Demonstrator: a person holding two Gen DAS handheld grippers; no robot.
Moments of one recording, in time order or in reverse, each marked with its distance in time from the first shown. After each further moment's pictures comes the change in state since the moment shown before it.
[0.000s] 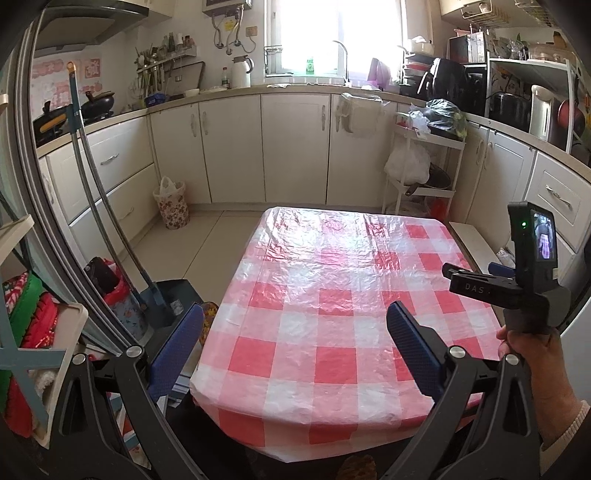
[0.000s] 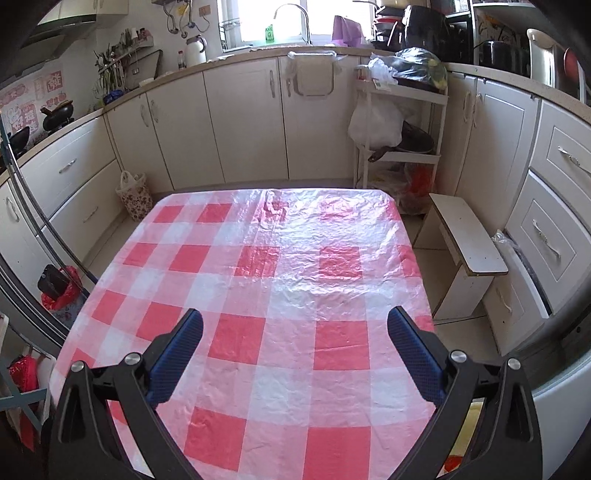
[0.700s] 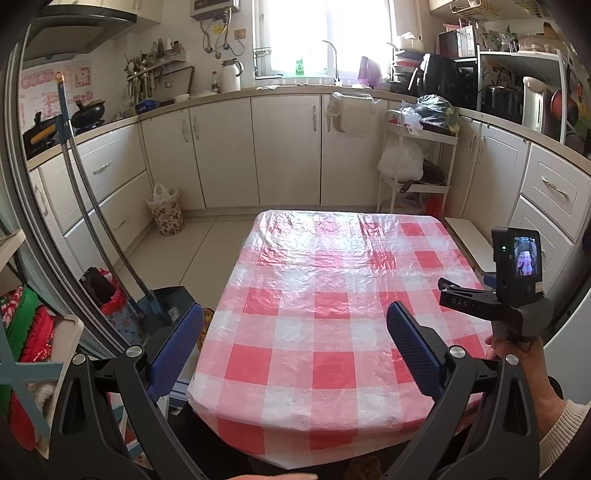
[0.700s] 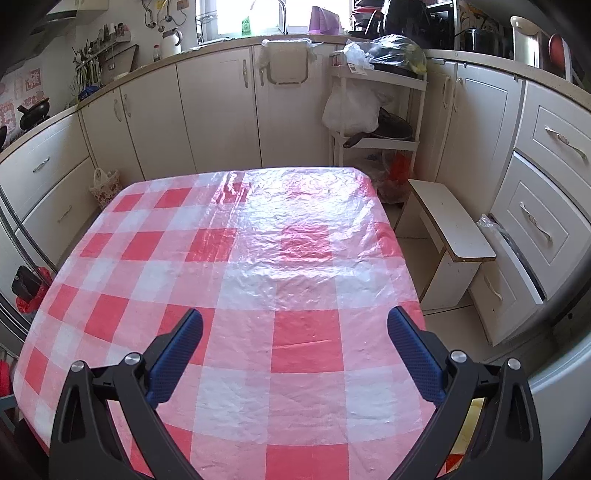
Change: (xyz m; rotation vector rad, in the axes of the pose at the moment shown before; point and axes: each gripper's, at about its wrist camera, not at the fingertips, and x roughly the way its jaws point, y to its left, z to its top) left arm 0.003 -0.010 0.003 0.041 -0.003 -0.021; right arm 0.037 -0.023 -0.014 0.012 0.019 -0.085
